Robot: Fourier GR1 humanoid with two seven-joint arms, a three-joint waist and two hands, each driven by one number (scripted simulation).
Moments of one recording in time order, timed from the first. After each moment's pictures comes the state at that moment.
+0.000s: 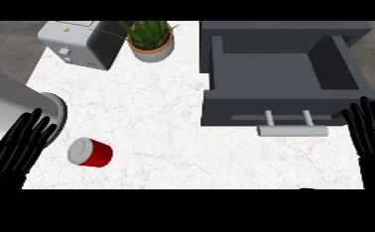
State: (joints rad) left arm 0.32 0.13 0.12 -2.21 0.21 -0.28 0.27; right arm 0.26 -0.08 -0.12 -2.09 -0.05 0.09 0.07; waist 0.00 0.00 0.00
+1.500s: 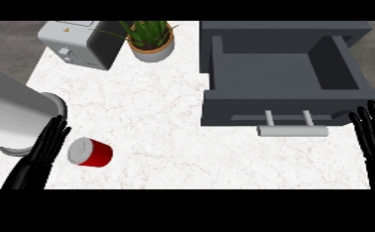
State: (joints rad) left arm 0.25 0.11 0.23 -1.65 0.01 -0.35 -0.19; right arm 0.26 -0.05 -0.20 -2.05 -0.05 0.18 0.02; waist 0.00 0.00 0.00
